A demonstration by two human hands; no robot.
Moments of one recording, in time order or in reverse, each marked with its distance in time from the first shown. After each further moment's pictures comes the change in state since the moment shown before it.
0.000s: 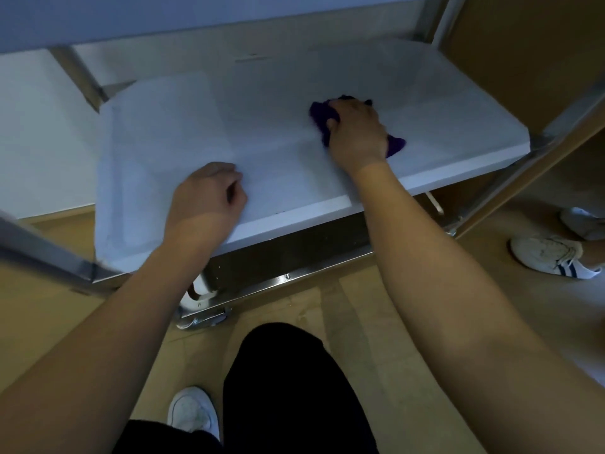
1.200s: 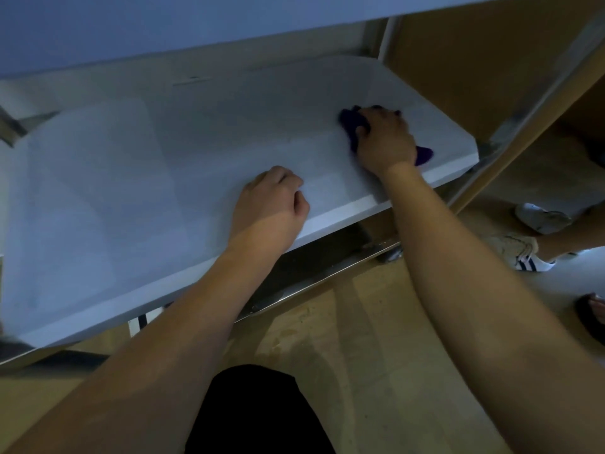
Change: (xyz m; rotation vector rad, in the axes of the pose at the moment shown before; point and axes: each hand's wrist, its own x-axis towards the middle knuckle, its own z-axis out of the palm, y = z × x) left_hand 0.051 0.115 0.072 -0.084 -0.123 0.165; right_hand 0.031 0.115 -0.035 -0.046 0.079 0.178
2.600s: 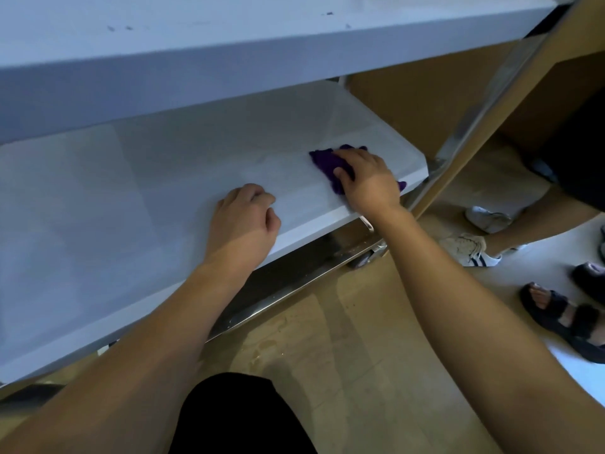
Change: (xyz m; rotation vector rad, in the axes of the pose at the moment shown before) left_hand 0.005 -0.008 0.002 -0.006 -0.002 0.036; right_hand -0.056 0.027 -0.024 0.035 0.044 -0.127
